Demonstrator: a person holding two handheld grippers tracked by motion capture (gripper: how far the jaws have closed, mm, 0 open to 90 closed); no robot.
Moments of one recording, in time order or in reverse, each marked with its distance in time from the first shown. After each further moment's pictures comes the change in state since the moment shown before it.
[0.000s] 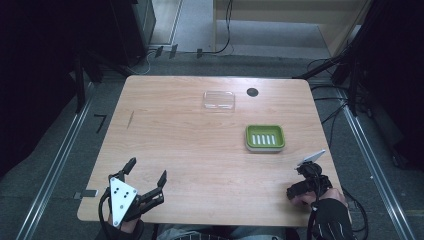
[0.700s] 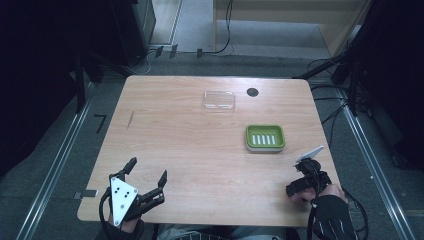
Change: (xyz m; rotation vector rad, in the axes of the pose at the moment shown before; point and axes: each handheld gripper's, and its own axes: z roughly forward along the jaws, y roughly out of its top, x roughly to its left) left arm 0.000 0.000 0.001 0.004 -0.002 0.004; right arm 0.005 0.008 -0.010 0.001 -0.007 -0.032
